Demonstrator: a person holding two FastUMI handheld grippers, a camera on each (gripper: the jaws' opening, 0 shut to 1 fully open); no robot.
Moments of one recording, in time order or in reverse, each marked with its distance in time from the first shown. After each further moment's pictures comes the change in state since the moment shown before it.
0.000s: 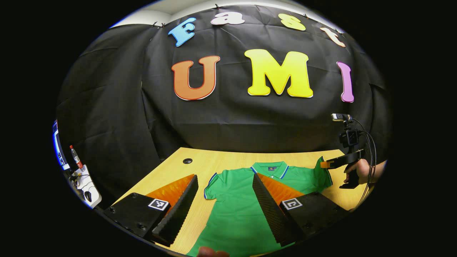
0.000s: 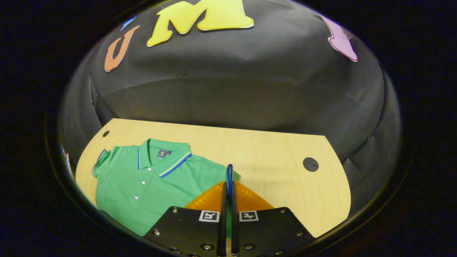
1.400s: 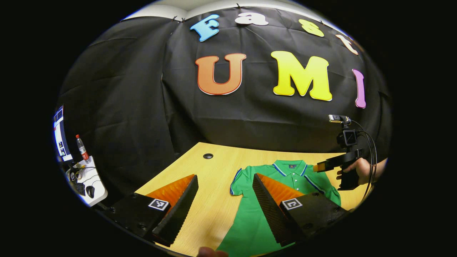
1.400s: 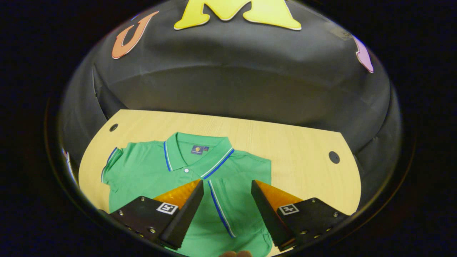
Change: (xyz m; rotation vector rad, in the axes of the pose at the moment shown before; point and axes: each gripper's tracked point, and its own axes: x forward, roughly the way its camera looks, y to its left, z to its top) left arm -0.006 0.073 -0.015 -0.043 0.003 0.051; right arm -0.007 0.093 -0.002 -0.012 0.051 -0.021
